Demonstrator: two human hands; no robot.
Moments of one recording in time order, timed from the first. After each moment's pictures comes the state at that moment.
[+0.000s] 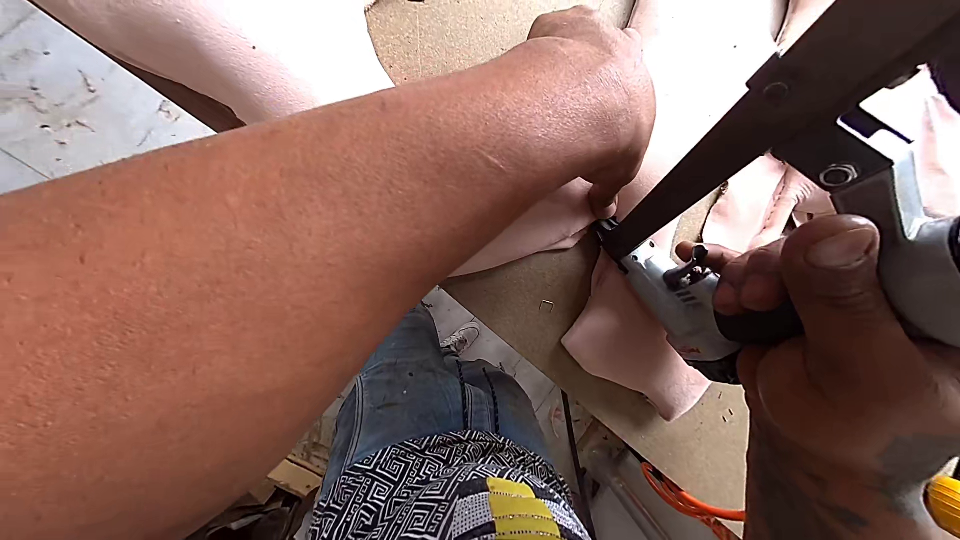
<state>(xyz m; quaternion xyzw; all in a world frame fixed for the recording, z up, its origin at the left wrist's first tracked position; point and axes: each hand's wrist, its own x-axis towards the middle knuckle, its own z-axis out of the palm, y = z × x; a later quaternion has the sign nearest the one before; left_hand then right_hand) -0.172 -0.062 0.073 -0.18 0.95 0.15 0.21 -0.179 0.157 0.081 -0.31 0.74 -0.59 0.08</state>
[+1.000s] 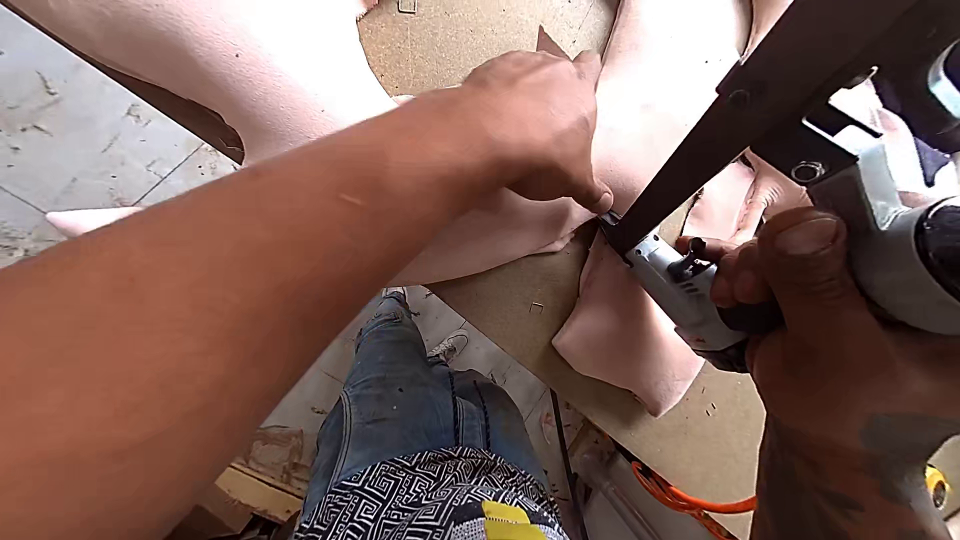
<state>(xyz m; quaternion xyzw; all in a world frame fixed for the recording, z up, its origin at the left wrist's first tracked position) -0.136 -0.081 0.050 -0.15 0.94 0.27 0.13 -0.188 0.160 0.090 -0.35 0.77 -0.53 0.04</state>
